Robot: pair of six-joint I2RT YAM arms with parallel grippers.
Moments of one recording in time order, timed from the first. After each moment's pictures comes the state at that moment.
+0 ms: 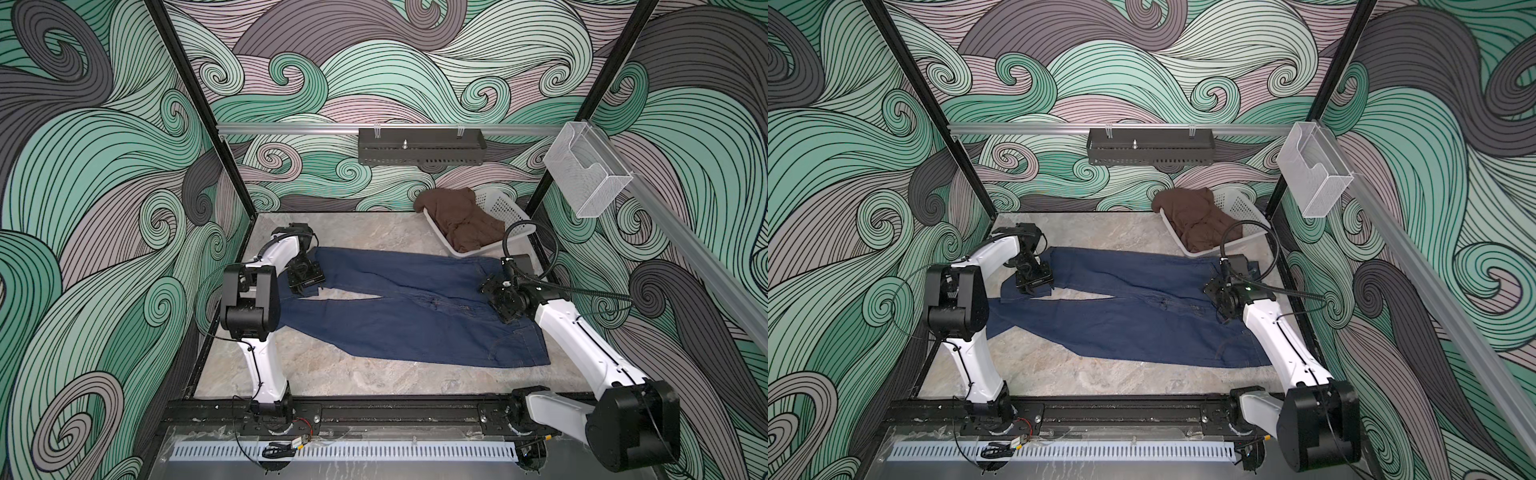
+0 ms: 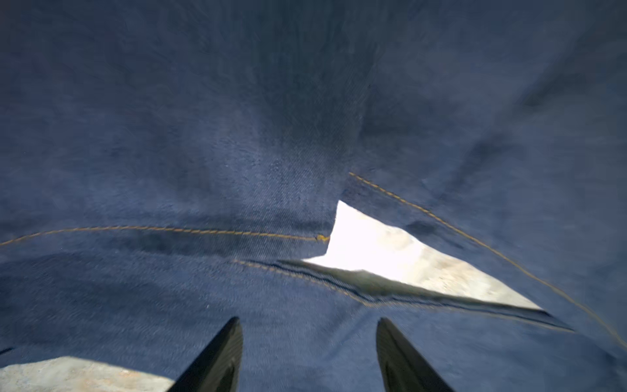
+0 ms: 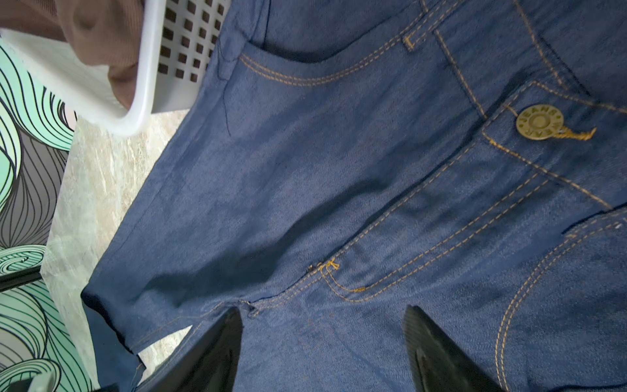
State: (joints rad) left arm -0.06 1.97 1.48 -1.13 0.07 -0.41; right arm 0.15 1.18 0.85 -0.70 -0.03 0.92
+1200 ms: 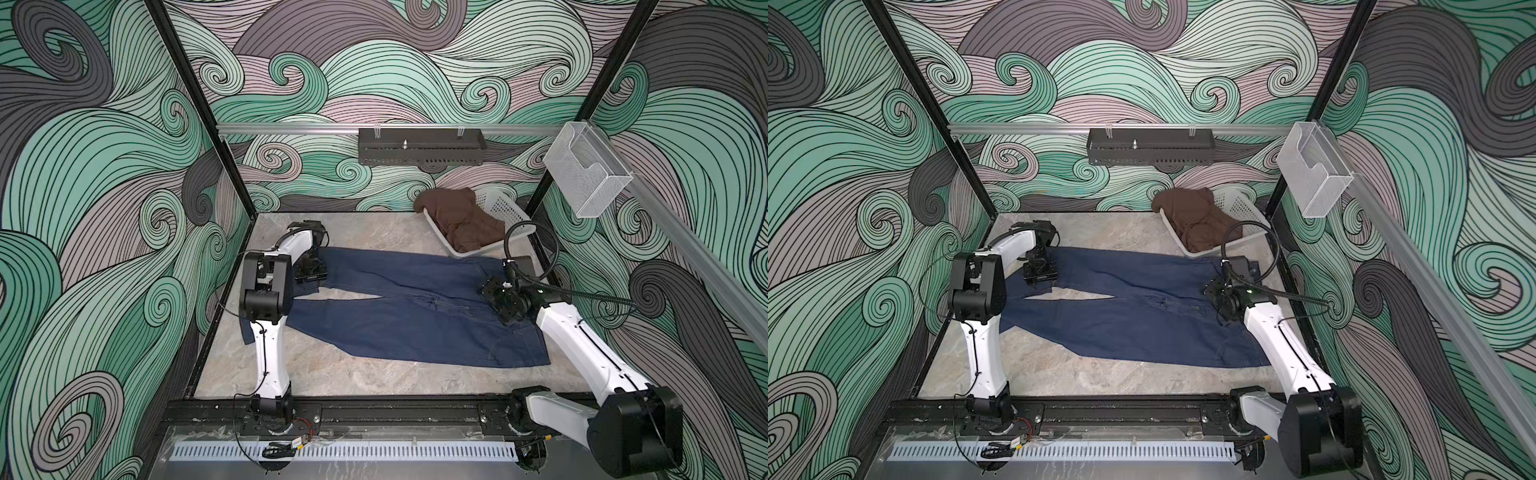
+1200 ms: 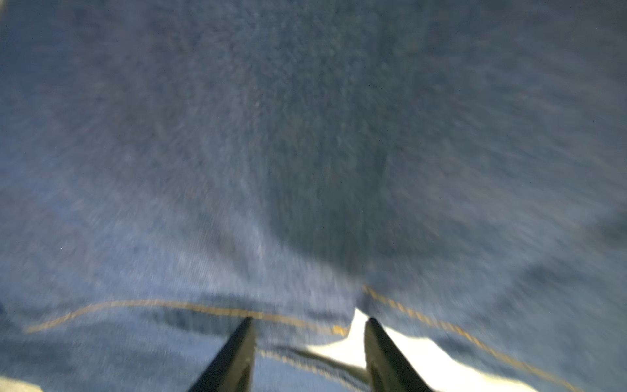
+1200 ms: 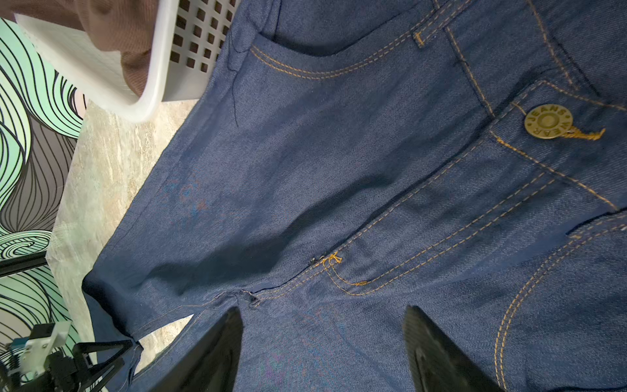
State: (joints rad) left arm -0.10 2.17 1.68 -1.17 -0.12 -0.41; right arm 0.15 1.16 0.84 -0.69 -0.05 0.90
